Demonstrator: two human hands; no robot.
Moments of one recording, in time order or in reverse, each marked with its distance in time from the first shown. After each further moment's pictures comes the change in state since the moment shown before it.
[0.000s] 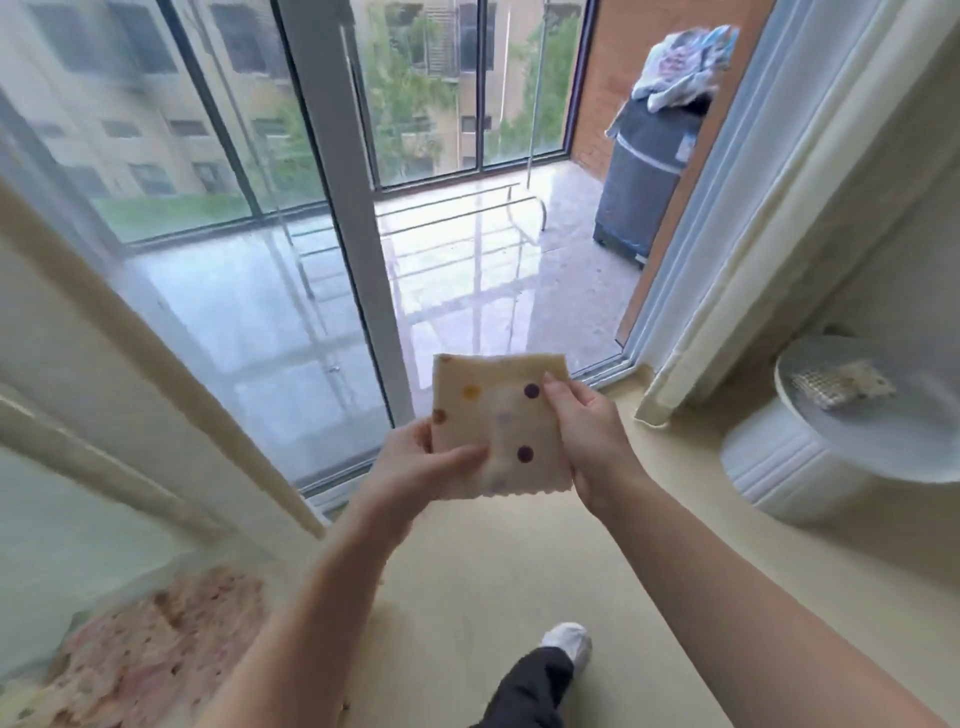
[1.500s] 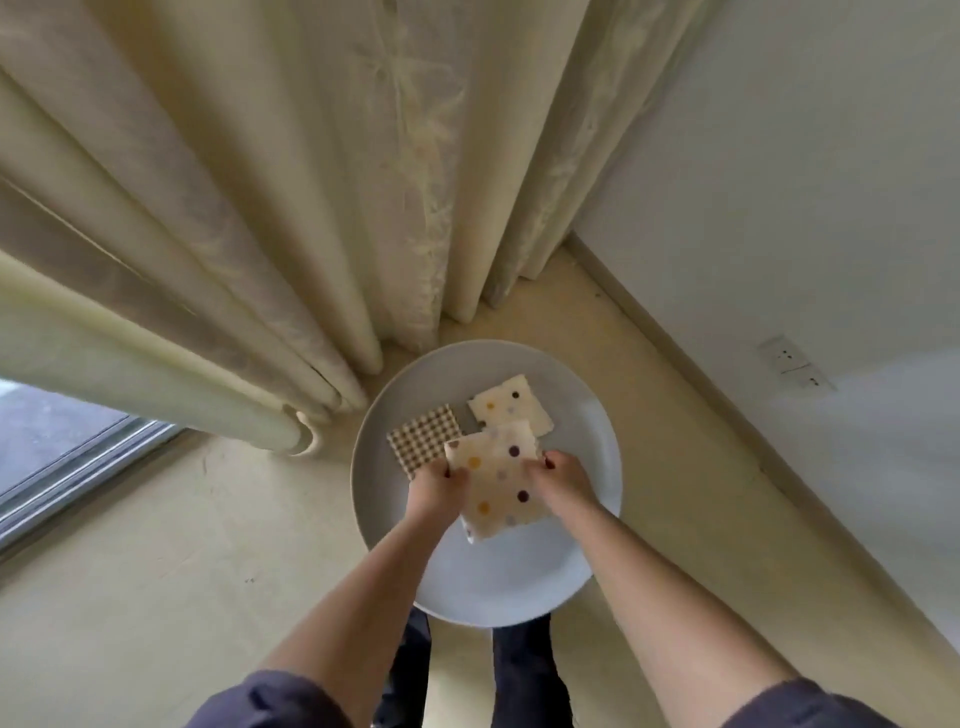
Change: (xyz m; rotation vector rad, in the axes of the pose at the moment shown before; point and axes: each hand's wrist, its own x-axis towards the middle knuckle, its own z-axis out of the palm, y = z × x) left_hand 0.702 -0.124 0.992 0.470 -0.104 -0.614; right_hand 0.671 -0.020 -0.969 -0.602 0.189 0.621
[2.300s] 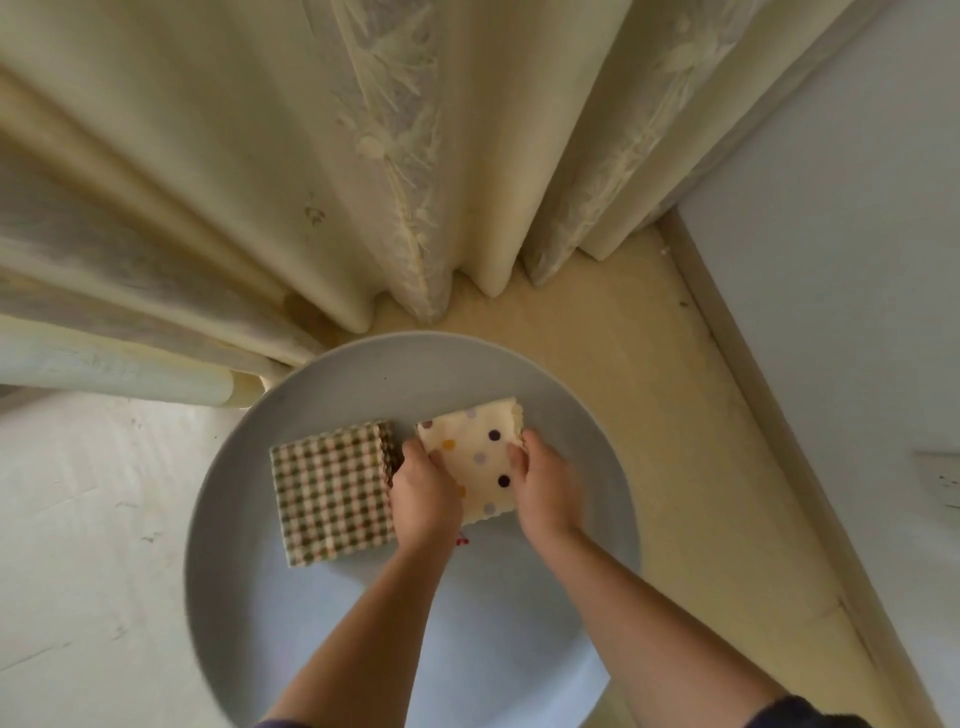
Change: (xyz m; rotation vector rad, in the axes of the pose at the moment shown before) left_hand 0.197 0.019 0.148 0.026 0.487 -0.176; right_hand 0.278 0.054 0.015 -0.545 0.106 -0.519
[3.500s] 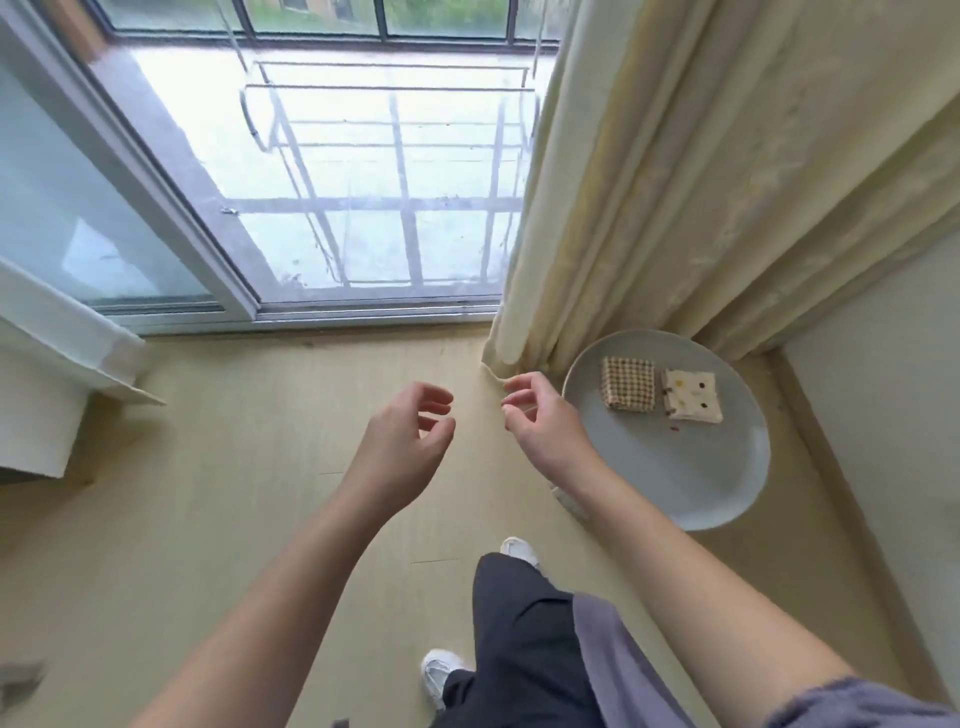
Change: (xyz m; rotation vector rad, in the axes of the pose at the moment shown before) left_hand -0.397 -0.405 -0.536 -0.331 0.180 0.471; right_hand -0.602 -0.367 -0.014 0.322 -0.228 -0.534
